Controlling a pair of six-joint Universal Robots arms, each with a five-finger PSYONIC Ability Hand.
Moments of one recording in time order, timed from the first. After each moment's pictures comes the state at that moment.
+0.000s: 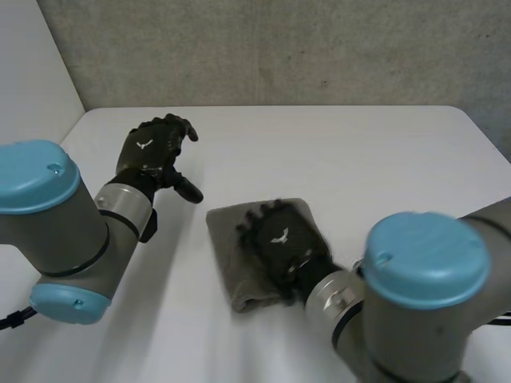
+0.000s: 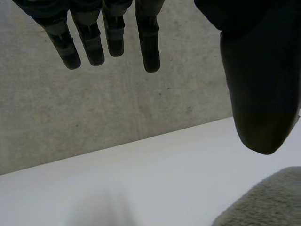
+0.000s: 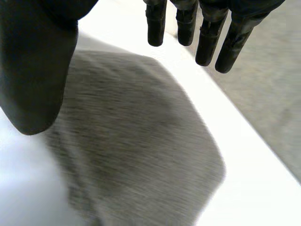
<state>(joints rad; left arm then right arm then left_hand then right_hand) 4.23 -1.92 -1.59 3.49 -1.60 3.01 2.35 -1.23 1.63 -0.10 1.53 2.67 0.26 0.26 0.26 0.26 0.06 0.24 0.25 0.25 0.26 0.06</state>
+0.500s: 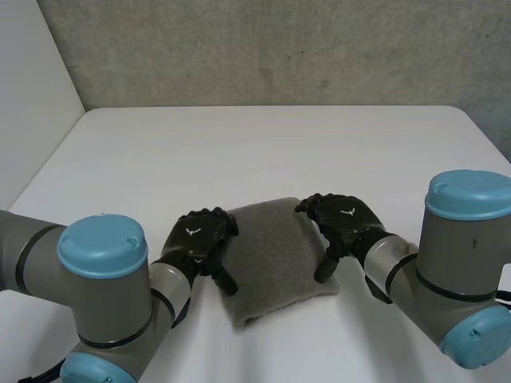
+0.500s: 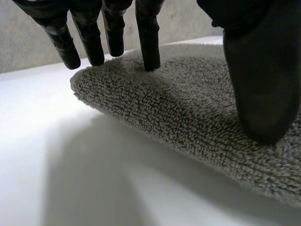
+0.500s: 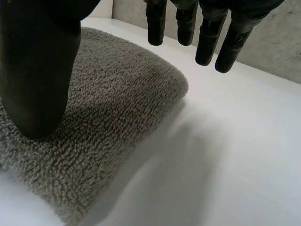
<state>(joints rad) 4.09 -2.04 -1.72 3.40 -1.61 3.03 2.05 -1.14 1.64 -0.10 1.38 3.05 0.26 0.26 0.26 0.26 0.06 0.23 0.25 0.25 0.26 0.06</state>
